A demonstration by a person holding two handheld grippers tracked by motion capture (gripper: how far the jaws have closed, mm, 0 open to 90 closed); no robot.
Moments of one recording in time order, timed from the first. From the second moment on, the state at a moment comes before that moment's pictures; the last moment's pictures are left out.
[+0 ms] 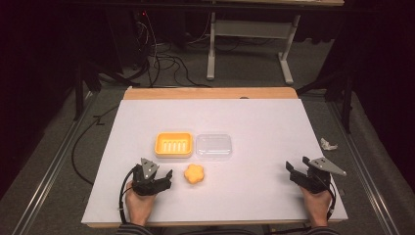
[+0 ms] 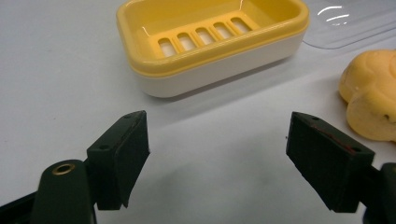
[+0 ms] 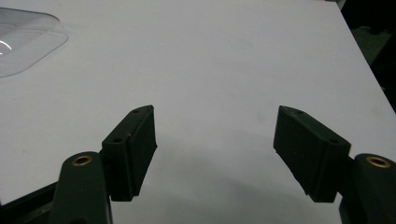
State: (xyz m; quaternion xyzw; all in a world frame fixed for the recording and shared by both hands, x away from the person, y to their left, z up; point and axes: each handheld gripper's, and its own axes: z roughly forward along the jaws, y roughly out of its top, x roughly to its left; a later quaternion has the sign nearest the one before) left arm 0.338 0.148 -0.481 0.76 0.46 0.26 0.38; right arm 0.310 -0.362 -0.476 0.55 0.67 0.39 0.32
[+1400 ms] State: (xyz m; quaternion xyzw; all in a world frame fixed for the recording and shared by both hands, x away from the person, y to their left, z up) left arm 0.332 0.080 -0.455 0.81 0.39 0.18 0.39; right arm 0.308 -0.365 -0.476 0.54 0.67 0.40 0.32
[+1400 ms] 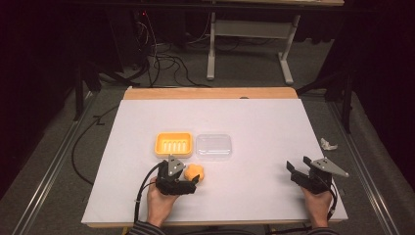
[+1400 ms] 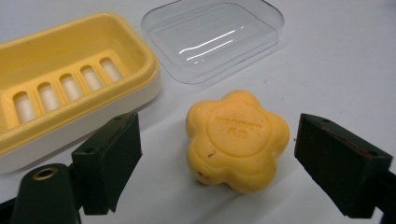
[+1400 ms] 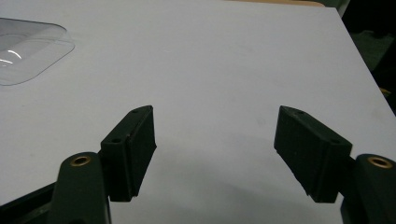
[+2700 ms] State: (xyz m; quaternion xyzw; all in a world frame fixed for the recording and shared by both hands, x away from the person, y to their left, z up) left arm 0.345 0.044 -0.481 0.83 0.40 0.18 0.34; right arm 0.307 -0.365 -0.476 0.54 0.67 0.40 0.32
